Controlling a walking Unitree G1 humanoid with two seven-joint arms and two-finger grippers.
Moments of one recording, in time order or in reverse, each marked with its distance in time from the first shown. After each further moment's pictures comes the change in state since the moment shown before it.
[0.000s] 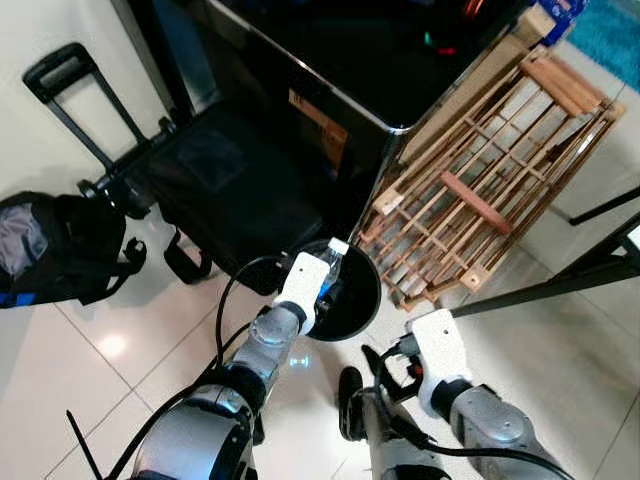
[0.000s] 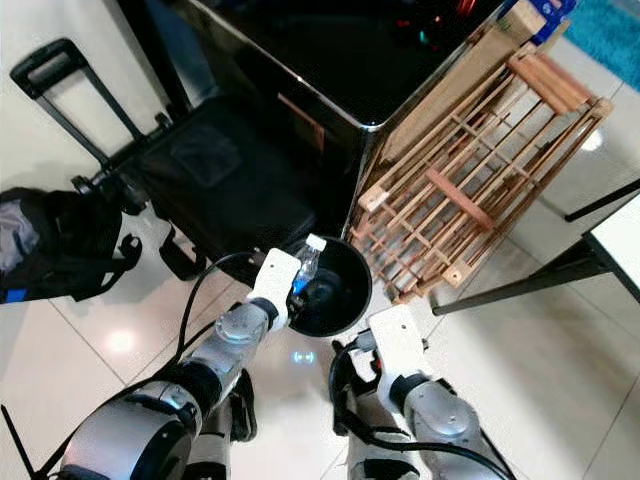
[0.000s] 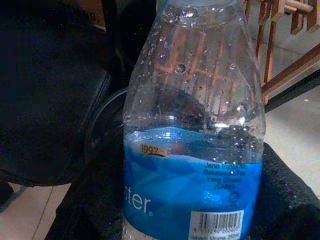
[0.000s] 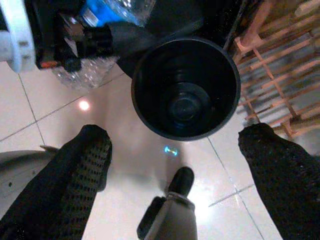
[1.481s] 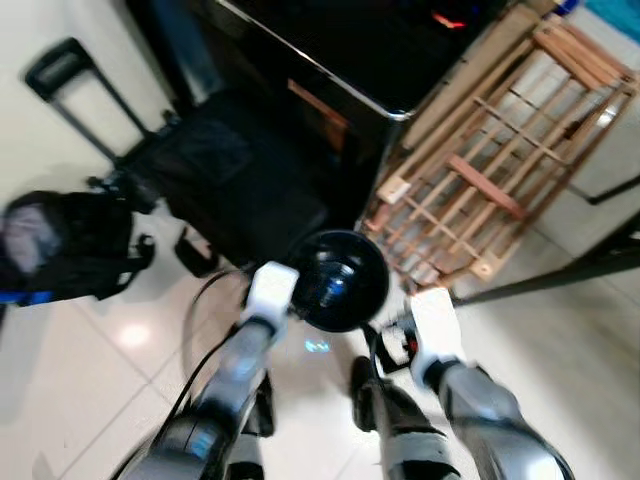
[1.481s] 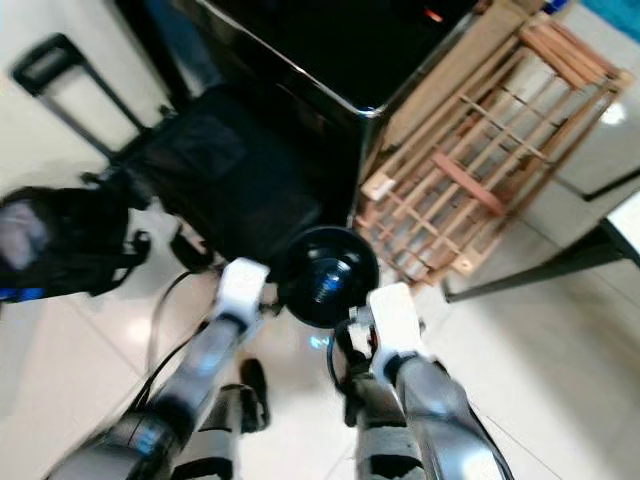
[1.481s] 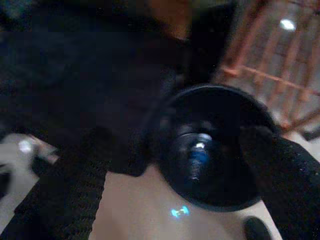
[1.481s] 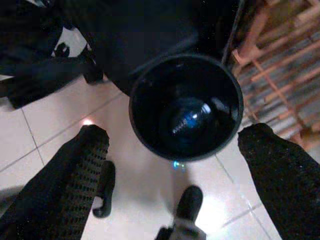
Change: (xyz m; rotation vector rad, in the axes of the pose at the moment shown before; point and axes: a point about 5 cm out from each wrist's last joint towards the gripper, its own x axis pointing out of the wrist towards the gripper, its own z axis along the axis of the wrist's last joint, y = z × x) left arm -0.038 0.030 -0.033 -0.027 -0.148 0.227; right arm 0.030 -0.003 0.018 0.029 -0.088 -0.041
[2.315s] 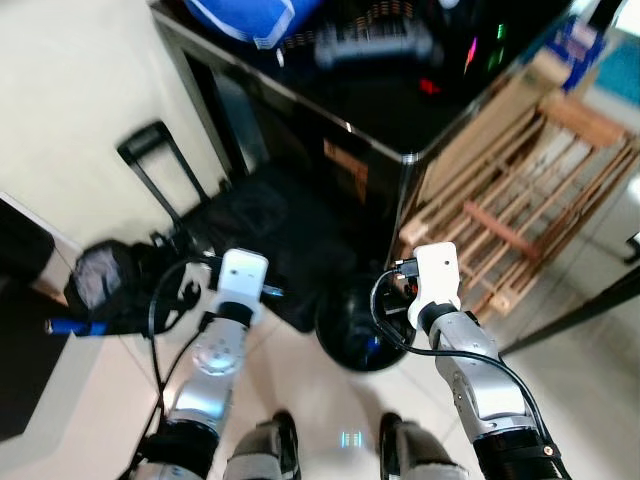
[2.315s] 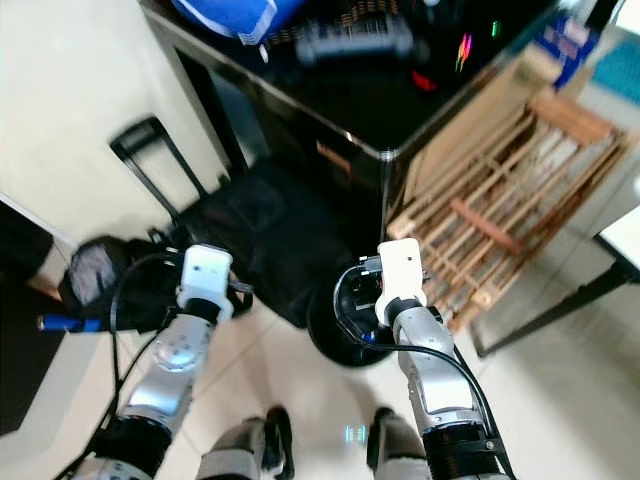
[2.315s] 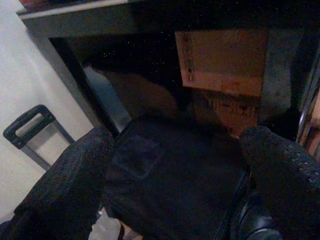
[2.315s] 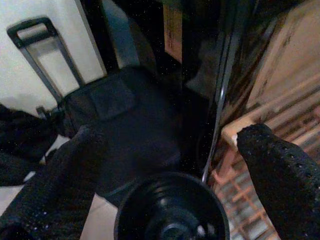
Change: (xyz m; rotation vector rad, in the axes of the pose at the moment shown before) left arm -0.009 0.021 0.042 0.051 -0.179 0.111; right arm 0.048 -0.026 0.026 0.000 -0.213 -0.118
